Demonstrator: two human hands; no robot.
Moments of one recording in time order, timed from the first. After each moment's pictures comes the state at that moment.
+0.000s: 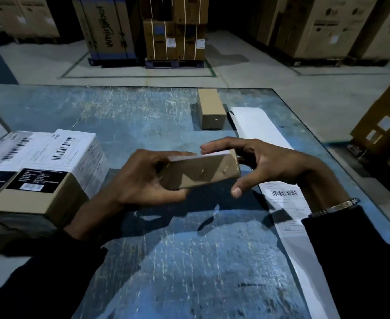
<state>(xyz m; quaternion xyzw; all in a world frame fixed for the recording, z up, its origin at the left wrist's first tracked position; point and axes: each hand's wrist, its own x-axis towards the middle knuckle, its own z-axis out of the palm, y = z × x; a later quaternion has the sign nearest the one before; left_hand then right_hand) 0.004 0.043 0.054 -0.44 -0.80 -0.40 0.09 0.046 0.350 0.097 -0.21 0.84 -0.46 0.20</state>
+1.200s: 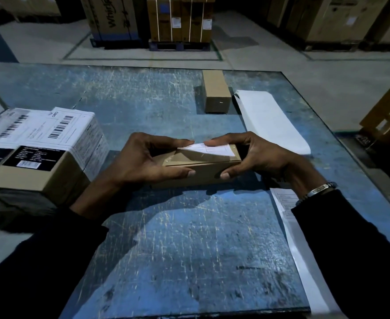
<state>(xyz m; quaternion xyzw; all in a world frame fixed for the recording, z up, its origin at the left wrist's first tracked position) 0.014 0.043 0.044 -0.32 -0.79 -0.53 -0.01 0.032 0.340 0.049 -0.15 0.76 -0.61 0.16</state>
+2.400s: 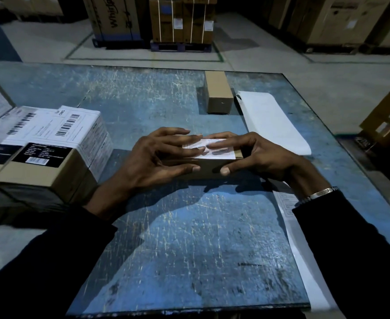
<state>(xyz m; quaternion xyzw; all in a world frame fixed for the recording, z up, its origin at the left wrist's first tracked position) 0.001 0.048 0.029 -0.42 -0.81 -0.37 0.14 0.035 0.339 0.051 -0.21 0.75 -0.60 0.17</state>
